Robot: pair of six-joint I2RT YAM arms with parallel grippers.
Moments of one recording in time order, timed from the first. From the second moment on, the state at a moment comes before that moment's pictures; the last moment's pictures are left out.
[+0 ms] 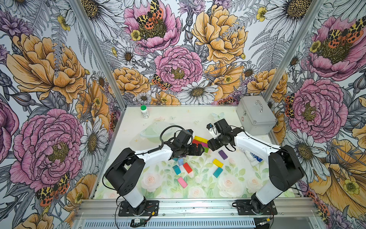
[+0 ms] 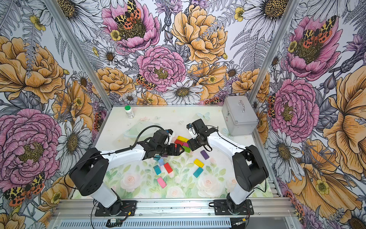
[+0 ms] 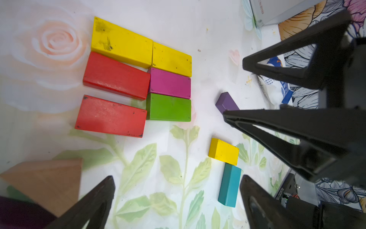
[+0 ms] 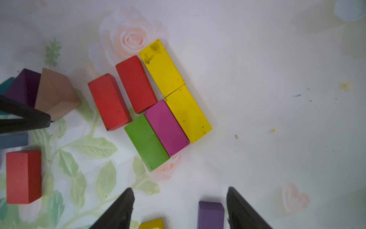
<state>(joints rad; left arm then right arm) -0.73 1.65 0.95 -0.17 0.26 -0.63 0.48 1.64 1.11 -0.59 -0.10 -0.08</state>
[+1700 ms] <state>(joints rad) -0.53 1.78 1.11 -0.07 0.28 -0.70 0.40 1.47 0.96 -0.42 -0.08 0.03</state>
